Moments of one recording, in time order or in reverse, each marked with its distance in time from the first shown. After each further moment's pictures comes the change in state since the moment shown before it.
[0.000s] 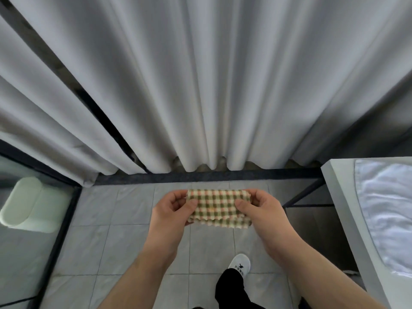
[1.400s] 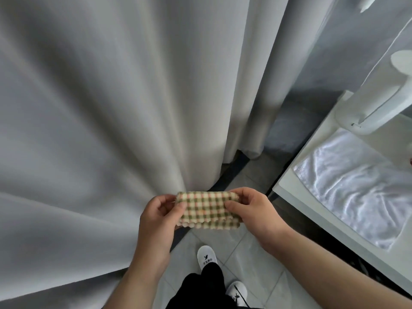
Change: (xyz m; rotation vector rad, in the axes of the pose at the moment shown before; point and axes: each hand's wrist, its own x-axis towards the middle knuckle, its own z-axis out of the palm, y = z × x) left_hand 0.300 0.154 0.211 0.274 -0.628 0.051; right_hand 0.217 -0.130 -0.057 0.255 0.620 0.058
